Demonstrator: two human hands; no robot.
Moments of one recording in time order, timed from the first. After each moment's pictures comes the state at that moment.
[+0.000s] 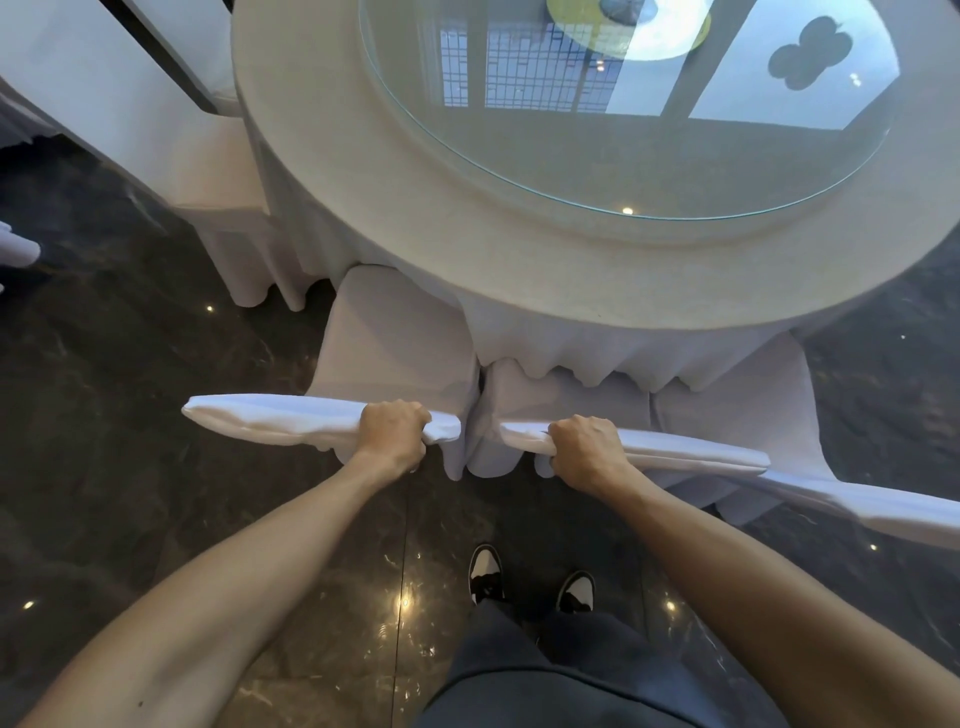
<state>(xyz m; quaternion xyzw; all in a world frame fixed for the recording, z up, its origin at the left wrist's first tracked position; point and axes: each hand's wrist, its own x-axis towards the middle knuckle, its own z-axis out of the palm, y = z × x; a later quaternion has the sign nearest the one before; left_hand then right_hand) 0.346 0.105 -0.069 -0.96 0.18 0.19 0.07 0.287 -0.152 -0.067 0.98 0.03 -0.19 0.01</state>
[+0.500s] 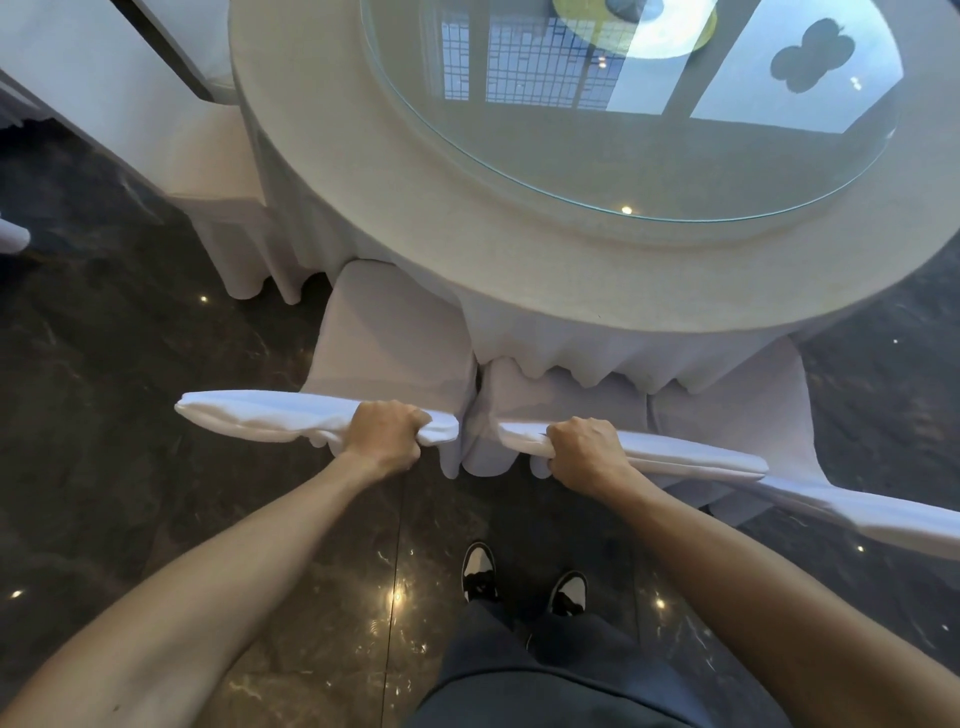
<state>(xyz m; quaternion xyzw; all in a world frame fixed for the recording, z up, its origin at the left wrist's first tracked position) 0.350 0.119 -0.084 -0.97 0.22 0.14 0.03 0.288 -0.158 -0.072 0.98 0.05 -0.18 0.00</state>
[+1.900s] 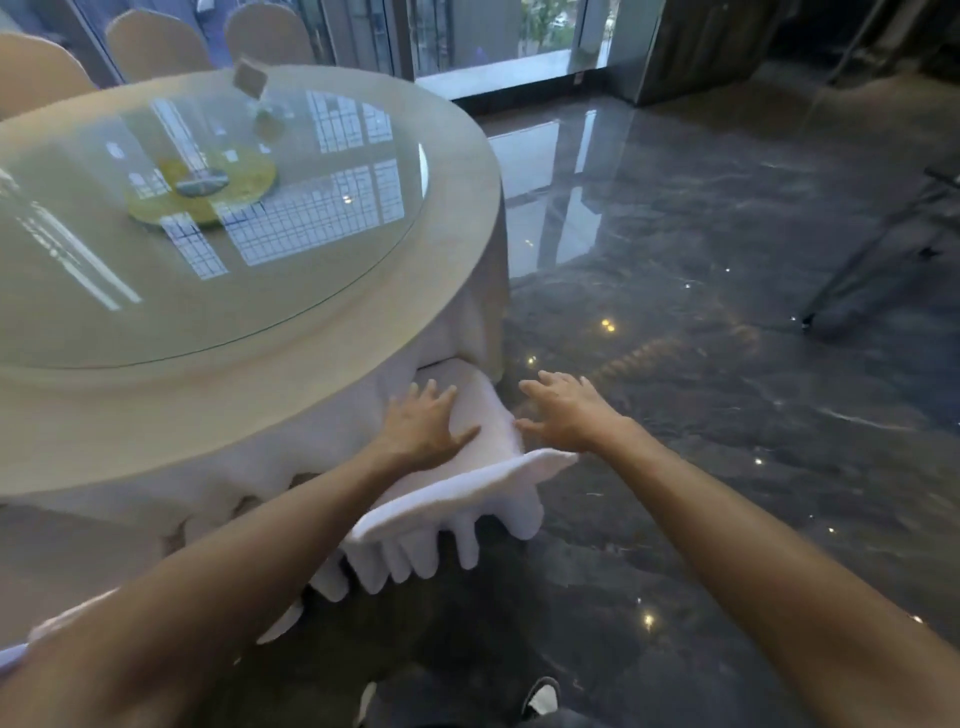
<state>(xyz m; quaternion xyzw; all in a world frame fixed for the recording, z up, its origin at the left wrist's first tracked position) 0.192 -0.558 0.026 -0.90 0.42 0.15 -0.03 0.055 -0.752 0.051 0.97 -0.18 -0.13 -0.11</state>
